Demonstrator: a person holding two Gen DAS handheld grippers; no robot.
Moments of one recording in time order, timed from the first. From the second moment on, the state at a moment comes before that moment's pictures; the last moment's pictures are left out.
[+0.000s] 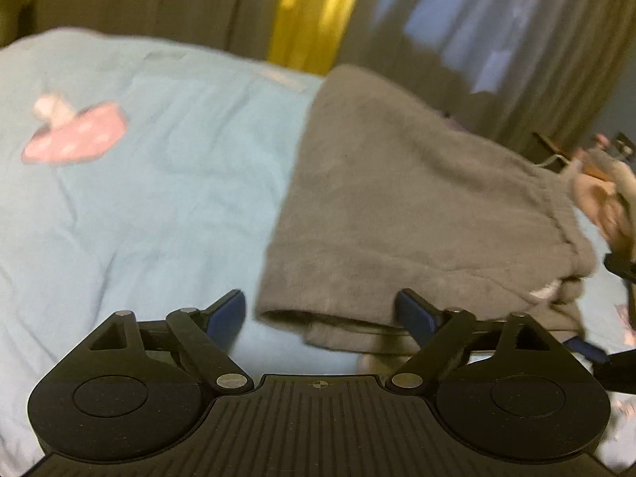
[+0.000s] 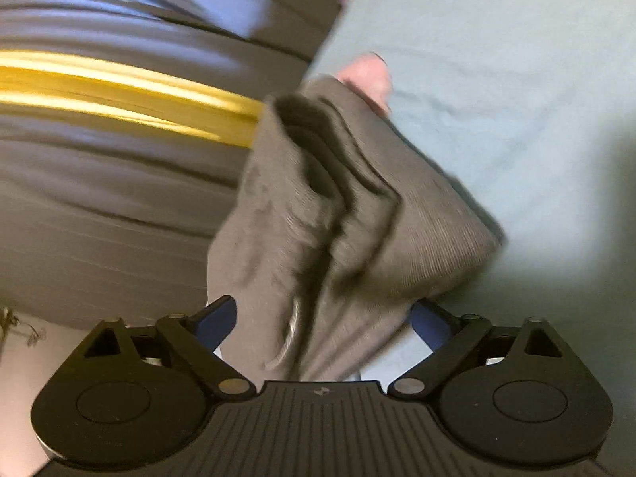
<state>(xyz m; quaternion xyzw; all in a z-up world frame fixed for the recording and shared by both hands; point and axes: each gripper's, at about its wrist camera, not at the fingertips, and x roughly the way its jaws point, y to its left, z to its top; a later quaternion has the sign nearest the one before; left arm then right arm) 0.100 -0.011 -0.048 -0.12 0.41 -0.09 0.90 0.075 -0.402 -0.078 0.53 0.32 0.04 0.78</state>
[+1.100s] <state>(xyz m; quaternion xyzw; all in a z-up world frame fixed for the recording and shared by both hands) 0.095 0.039 -0.036 -0.23 0.35 0.02 0.91 0.120 -0.400 -0.071 0.54 0.32 -0.04 0.78</state>
